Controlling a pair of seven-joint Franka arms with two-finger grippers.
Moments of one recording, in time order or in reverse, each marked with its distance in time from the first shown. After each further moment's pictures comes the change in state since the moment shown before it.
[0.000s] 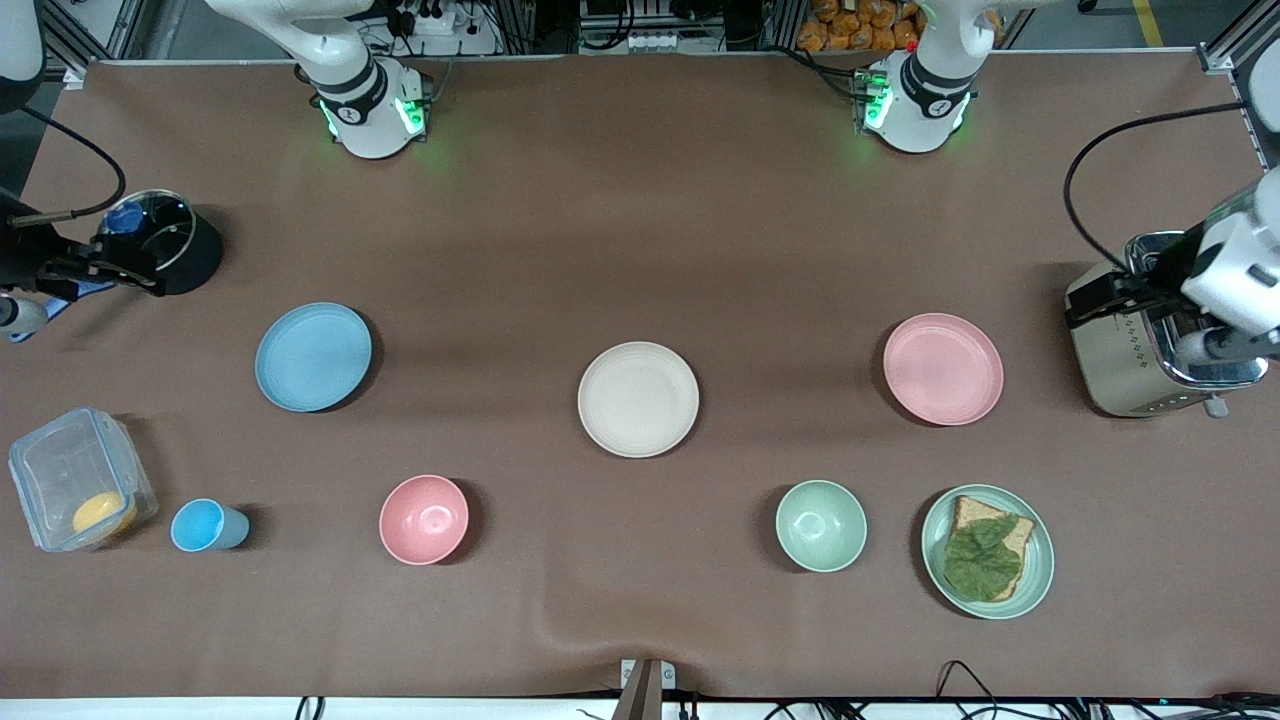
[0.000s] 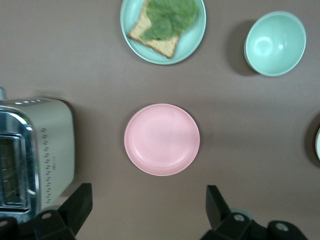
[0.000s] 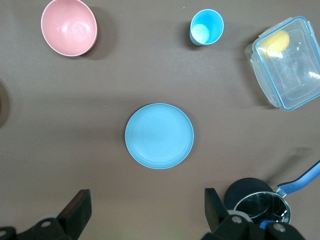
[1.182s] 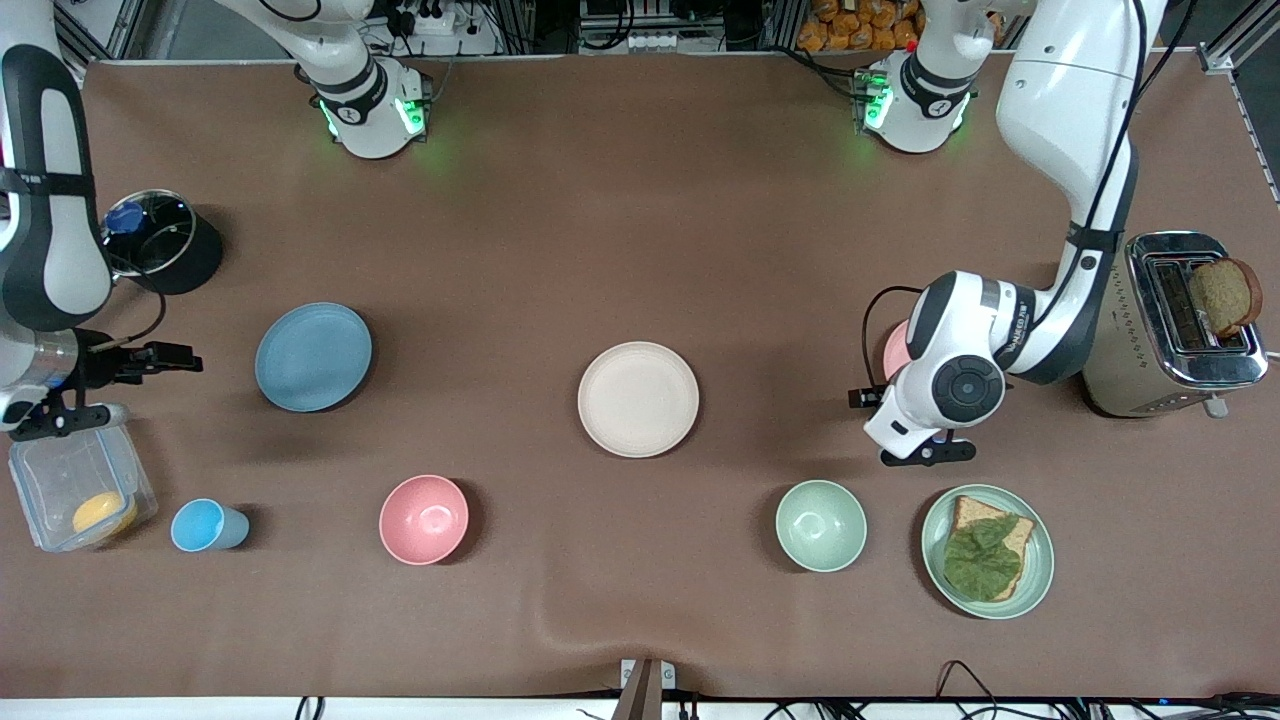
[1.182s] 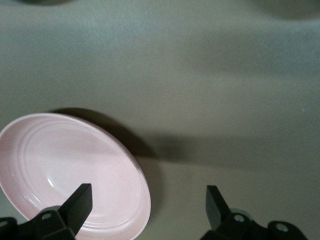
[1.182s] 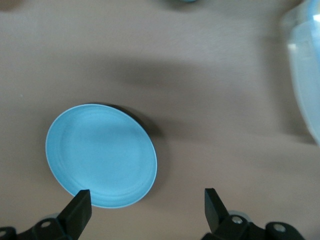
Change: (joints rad) left arm -0.230 0.449 -0.012 -0.101 0.136 0.332 -0.291; right arm -0.217 0.287 -0.017 -0.268 0.101 0.409 -0.420
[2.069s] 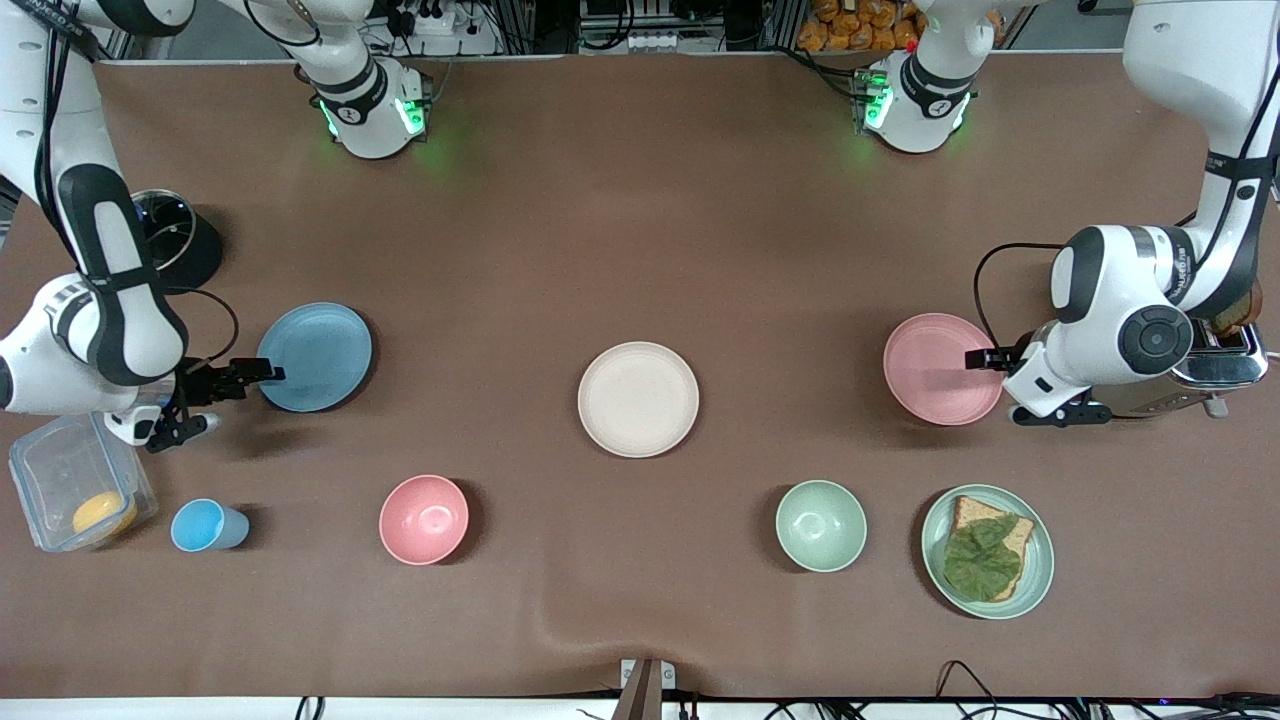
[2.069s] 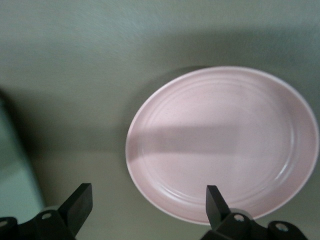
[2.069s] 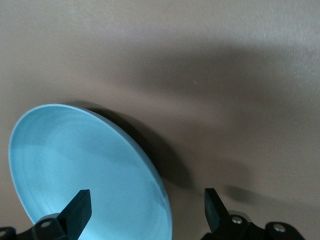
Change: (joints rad) left arm 0.399 -0.201 -0.094 -0.308 0.030 0.132 0.363; right arm -0.036 0.233 0.000 -0.042 0.233 0.117 -0.275
